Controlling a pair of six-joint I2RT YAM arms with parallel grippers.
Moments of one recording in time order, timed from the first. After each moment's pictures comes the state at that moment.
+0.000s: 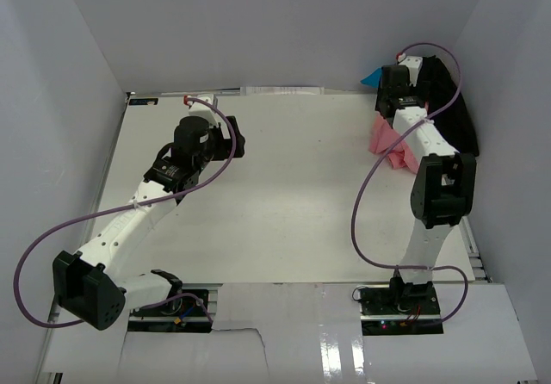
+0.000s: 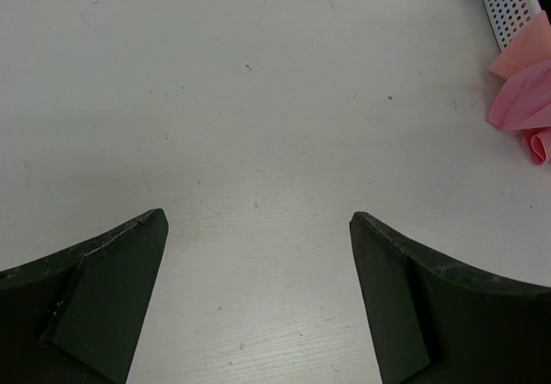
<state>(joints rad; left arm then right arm) -0.47 1.21 1.07 -0.25 -0.17 -0.34 0.14 1.89 1.61 -0.32 0.62 0.10</state>
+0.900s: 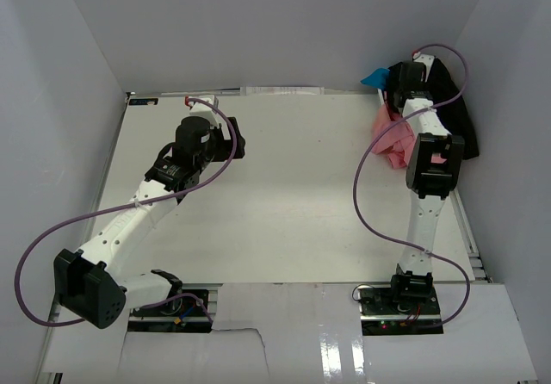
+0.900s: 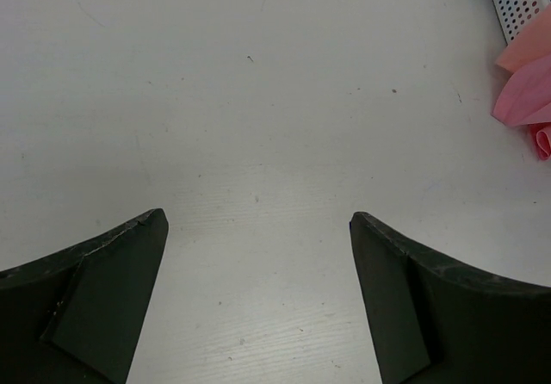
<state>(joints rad) -0.47 1.22 1.07 -0.26 -0.17 -0.35 -0.05 2.35 2.04 -0.23 0.41 0.07</state>
